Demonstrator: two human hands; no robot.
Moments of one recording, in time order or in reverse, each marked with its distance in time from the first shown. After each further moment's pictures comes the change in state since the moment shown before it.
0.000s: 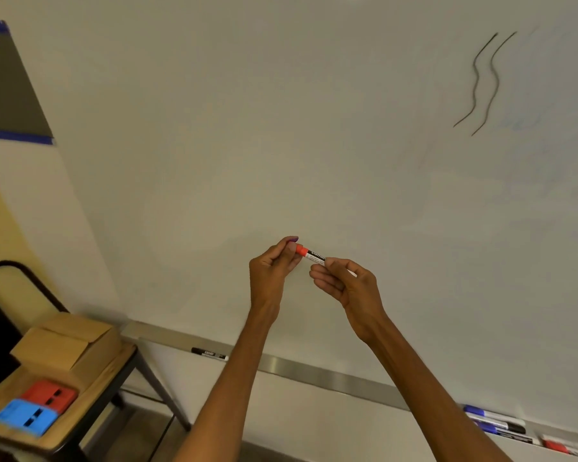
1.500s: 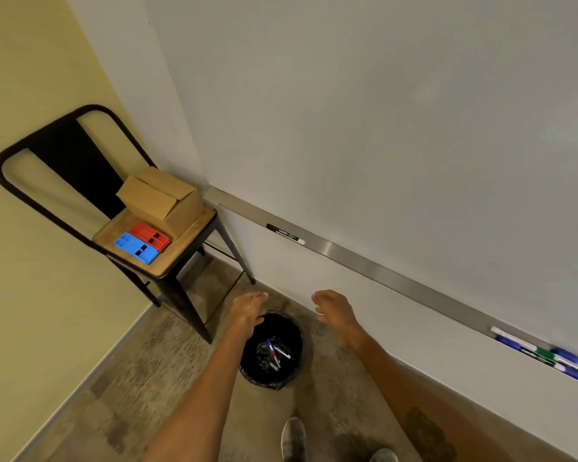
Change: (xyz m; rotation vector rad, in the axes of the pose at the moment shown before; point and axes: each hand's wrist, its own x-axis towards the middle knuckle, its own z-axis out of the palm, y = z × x) left_hand -0.171 -0.171 -0.315 0.439 0.643 -0.989; right_hand -0.066 0.325 0.026 -0.667 -0.094 0.776
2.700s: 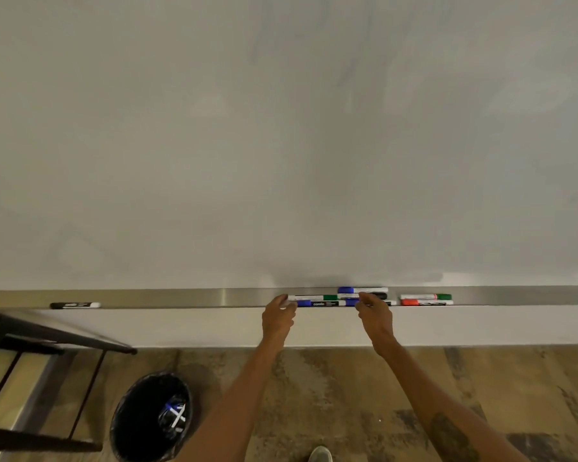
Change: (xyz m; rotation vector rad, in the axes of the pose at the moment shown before) left_hand -0.219 -0.092 0.458 0.383 -0.495 0.290; right_hand -0.080 0.224 -0.469 0.235 0.715 0.001
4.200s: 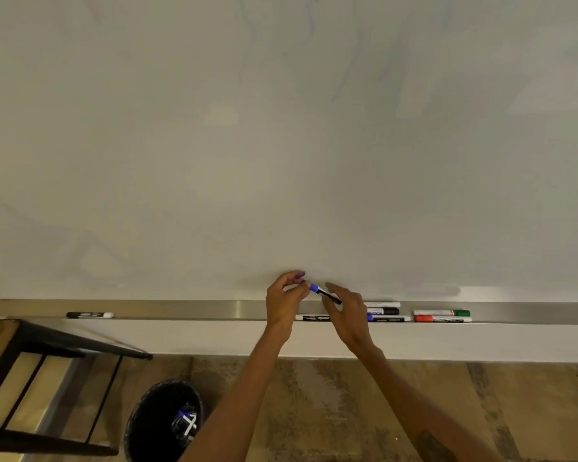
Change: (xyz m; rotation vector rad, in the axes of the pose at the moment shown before) left_hand -0.009 0.075 0.019 -0.194 0.027 0.276; right_hand -0.001 -0.042 0.045 -0.229 -0.066 -0.468
